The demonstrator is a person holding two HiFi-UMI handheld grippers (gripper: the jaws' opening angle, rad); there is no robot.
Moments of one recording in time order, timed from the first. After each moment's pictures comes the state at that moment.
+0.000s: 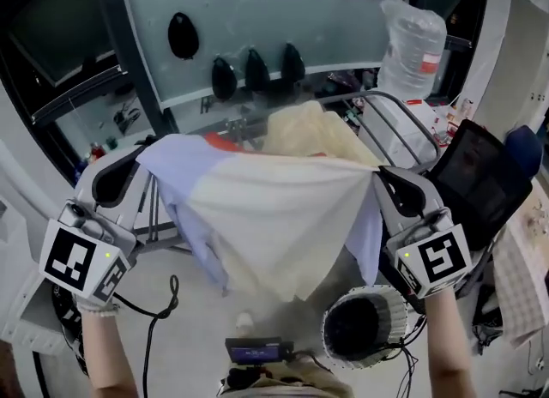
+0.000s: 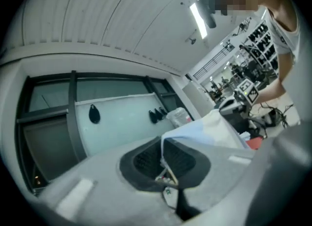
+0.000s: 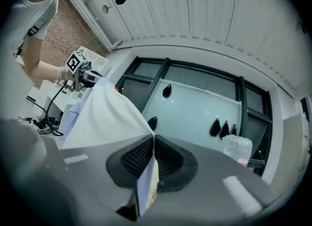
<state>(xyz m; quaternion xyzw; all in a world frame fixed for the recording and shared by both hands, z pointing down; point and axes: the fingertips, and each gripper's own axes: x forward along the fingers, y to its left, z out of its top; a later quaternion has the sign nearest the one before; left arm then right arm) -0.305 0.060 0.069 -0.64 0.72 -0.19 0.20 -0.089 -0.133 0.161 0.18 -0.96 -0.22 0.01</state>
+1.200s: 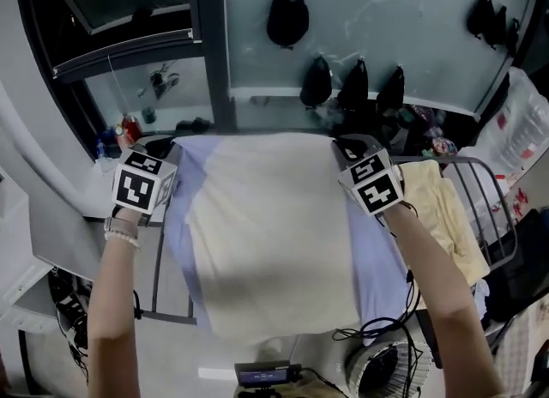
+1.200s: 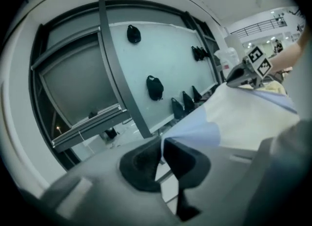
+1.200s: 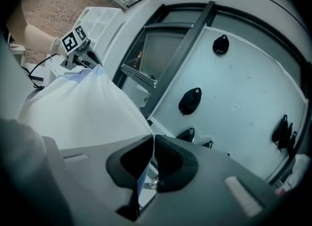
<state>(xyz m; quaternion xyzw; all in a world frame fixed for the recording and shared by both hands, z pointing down) -0.859 0.059 0.256 -0.50 0.82 -0.27 -0.07 -0.665 -0.190 0.273 0.07 -0.94 -0.24 0.23</state>
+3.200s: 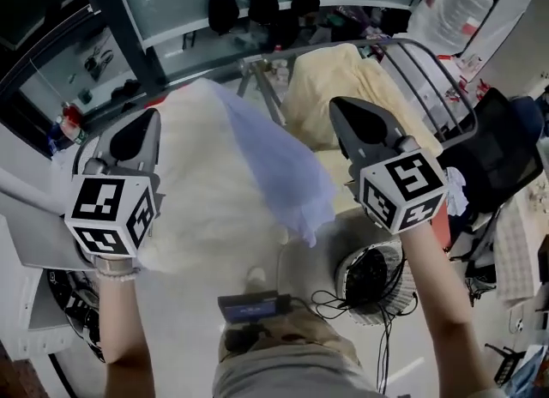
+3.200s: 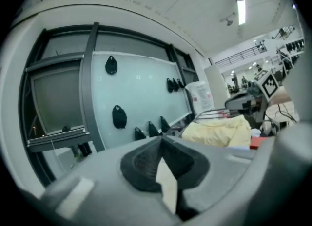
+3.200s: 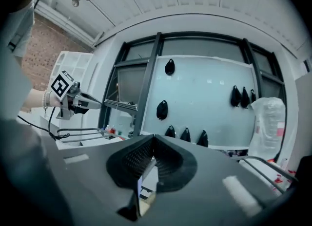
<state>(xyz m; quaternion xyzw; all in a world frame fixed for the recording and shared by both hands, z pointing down) -0.554 0.002 0.204 -0.61 0.78 -0.17 0.02 -0.361 -0.147 0.226 0.16 -0.98 -0.07 0.07</state>
